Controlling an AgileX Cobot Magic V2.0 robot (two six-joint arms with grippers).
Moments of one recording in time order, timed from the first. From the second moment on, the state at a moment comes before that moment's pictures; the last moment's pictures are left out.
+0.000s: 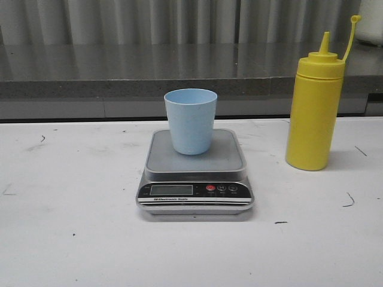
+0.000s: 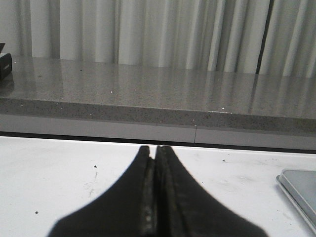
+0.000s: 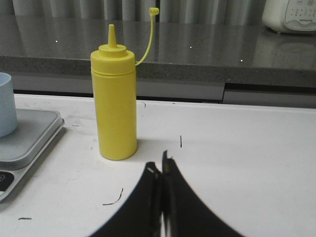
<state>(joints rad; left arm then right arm) -0.01 -0.01 0.00 -0.08 0.02 0.02 0.05 -0.01 0.03 -0.03 0.11 0.06</state>
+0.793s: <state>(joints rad) -0.01 -0.01 0.00 -0.08 0.02 0.02 0.05 -0.01 0.03 0.04 0.08 0.06</state>
